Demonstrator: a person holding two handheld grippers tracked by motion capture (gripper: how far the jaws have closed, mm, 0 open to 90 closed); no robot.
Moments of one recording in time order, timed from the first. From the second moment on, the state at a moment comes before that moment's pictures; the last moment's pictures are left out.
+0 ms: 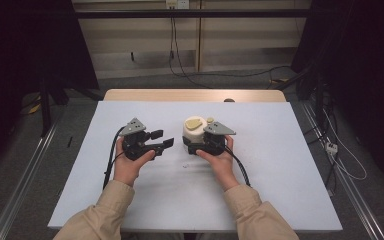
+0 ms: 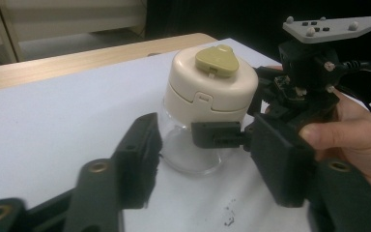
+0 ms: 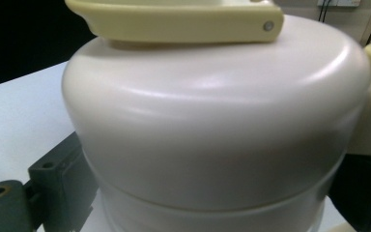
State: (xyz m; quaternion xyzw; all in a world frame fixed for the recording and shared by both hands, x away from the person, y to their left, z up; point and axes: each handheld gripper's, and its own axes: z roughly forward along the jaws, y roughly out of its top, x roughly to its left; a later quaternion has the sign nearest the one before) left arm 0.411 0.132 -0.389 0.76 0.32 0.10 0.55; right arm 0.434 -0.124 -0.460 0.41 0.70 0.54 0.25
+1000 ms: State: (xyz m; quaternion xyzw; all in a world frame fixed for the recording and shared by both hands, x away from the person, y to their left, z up) left arm 0.431 0.117 -0.387 0.77 0.33 0.08 0.54; right arm 0.434 -0.124 -0.460 0.41 0.70 0.54 0.25
